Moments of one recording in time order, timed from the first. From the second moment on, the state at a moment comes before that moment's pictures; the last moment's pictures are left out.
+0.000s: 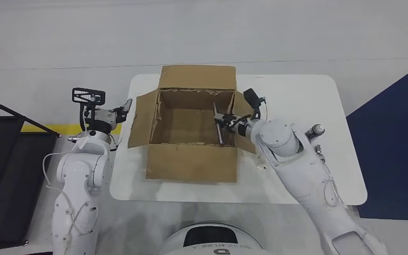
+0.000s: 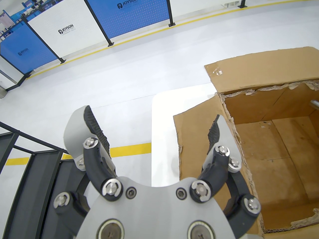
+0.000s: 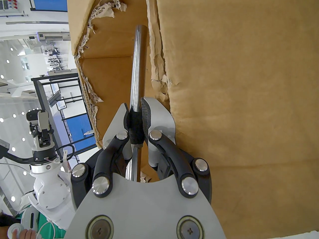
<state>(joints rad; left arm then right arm) 1.60 -1.32 -1.64 -2.01 1.52 -0.05 -0.43 -1.21 -1.21 1.12 -1.71 -0.16 0.59 0.66</state>
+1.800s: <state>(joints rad) 1.60 -1.32 -1.64 -2.01 1.52 -0.05 -0.43 -1.14 -1.26 0.92 -1.74 -0.38 0.78 0.43</state>
